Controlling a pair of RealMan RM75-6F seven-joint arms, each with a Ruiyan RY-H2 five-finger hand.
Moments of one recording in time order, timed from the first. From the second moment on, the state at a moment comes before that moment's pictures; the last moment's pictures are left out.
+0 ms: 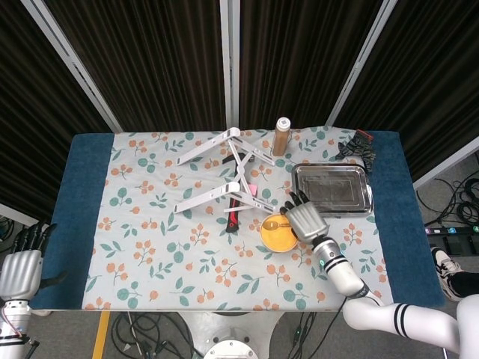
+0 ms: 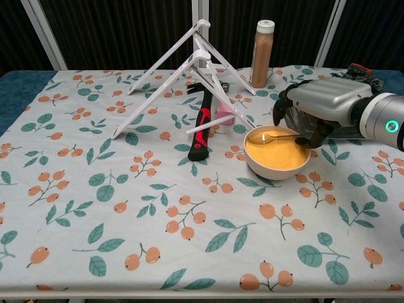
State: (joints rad) left arm -0.05 -1.26 -0.04 -1.51 1.39 1.45 0.06; right arm 0.72 -1.52 0.16 -1.54 -0.99 0.91 -0.73
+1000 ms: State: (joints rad) left arm -0.04 -1.27 -0.04 -1.50 1.41 1.46 0.04; right arm 0.78 -1.48 0.11 -1.59 -0.91 0.94 -0.76
